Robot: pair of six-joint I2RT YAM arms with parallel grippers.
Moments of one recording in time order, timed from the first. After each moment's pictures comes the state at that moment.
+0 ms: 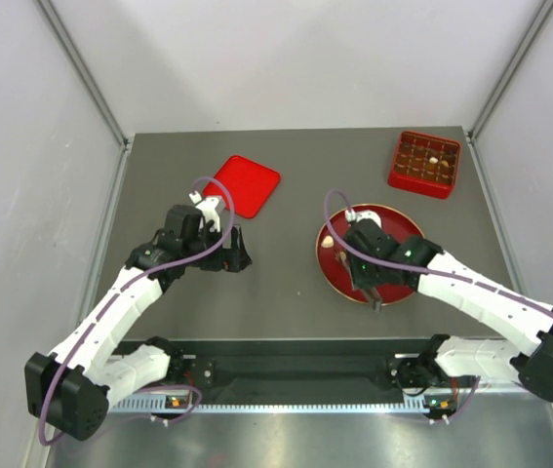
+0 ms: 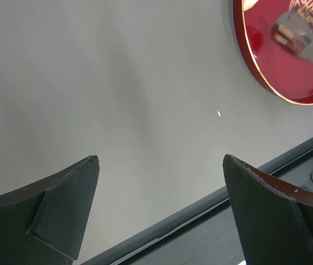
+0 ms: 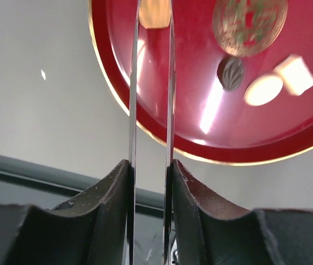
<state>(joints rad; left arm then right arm) -0.40 1.01 0.83 -0.58 0.24 -0.34 0.83 1.14 0.93 -0.89 0.25 0.53</state>
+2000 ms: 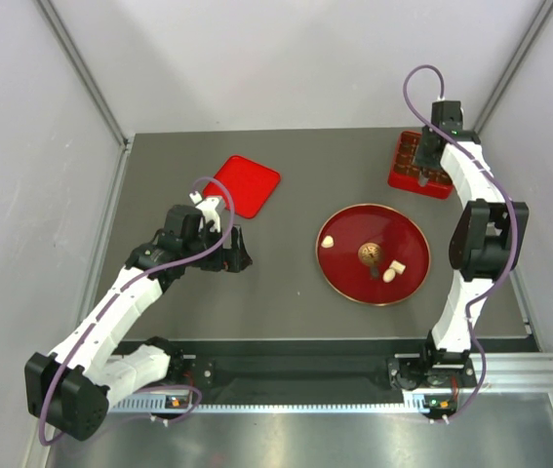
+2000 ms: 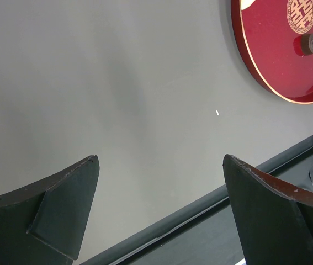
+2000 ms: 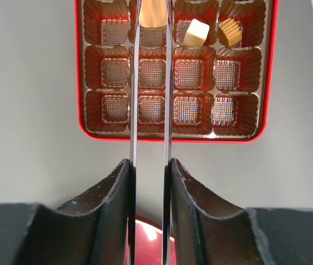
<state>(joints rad) -0.40 1.01 0.83 -0.58 0.25 -0.34 -0.03 1.99 1.77 -0.62 0.16 0.22</state>
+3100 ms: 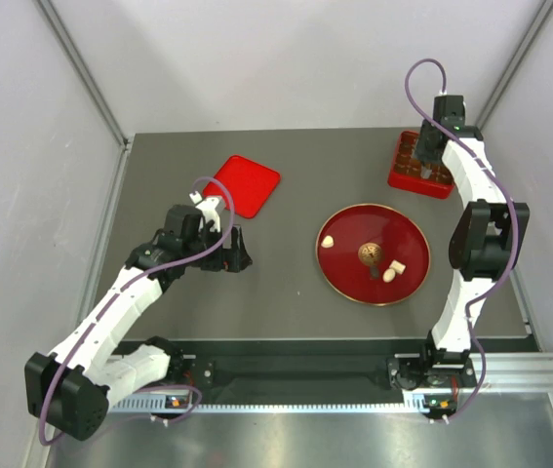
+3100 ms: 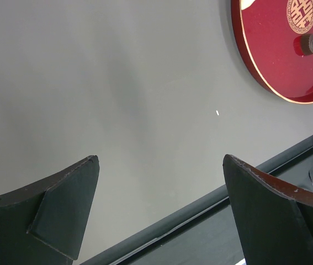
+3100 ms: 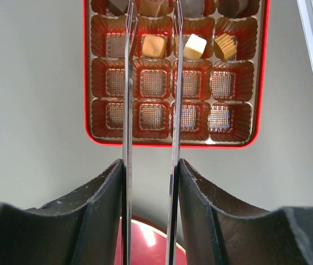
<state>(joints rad) -0.40 1.01 0.83 -0.58 0.25 -0.34 -0.03 1.99 1.83 -0.64 0.16 0.21</state>
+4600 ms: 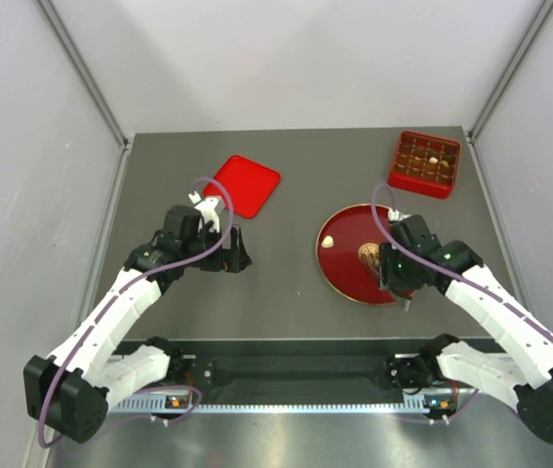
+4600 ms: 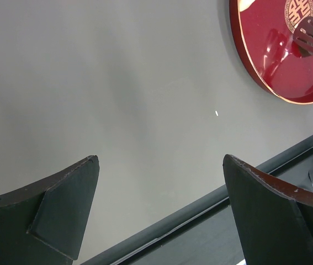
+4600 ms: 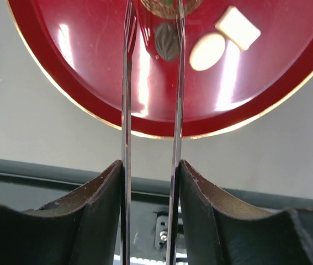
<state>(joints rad) -0.40 1.00 0.82 -0.58 0.24 -0.34 0.50 0.97 0.85 -0.97 0.09 0.44</state>
